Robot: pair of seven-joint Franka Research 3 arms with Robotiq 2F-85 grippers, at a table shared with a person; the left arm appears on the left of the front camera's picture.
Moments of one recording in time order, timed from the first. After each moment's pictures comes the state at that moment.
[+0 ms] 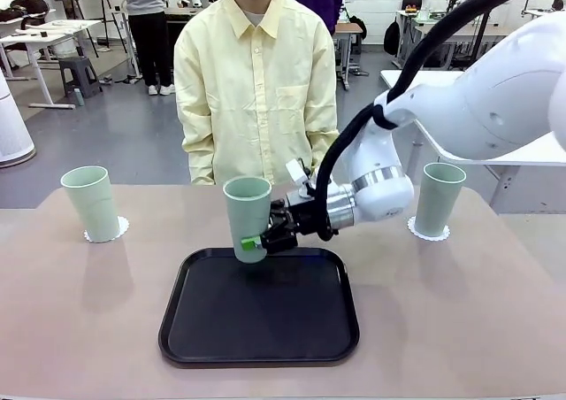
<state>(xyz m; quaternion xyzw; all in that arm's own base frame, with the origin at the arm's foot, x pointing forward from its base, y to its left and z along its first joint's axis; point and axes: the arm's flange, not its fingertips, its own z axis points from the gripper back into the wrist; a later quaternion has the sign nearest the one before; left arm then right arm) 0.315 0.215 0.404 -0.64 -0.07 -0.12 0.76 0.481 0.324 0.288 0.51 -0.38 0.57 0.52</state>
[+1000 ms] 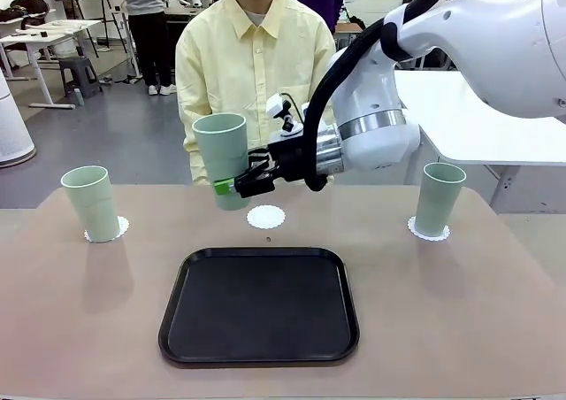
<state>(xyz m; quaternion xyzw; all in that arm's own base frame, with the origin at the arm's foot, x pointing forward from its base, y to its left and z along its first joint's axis) 0.315 0.215 0.404 -0.64 -0.07 -0.12 0.76 0.468 0.345 0.396 0.45 -0.40 0.55 0.58</state>
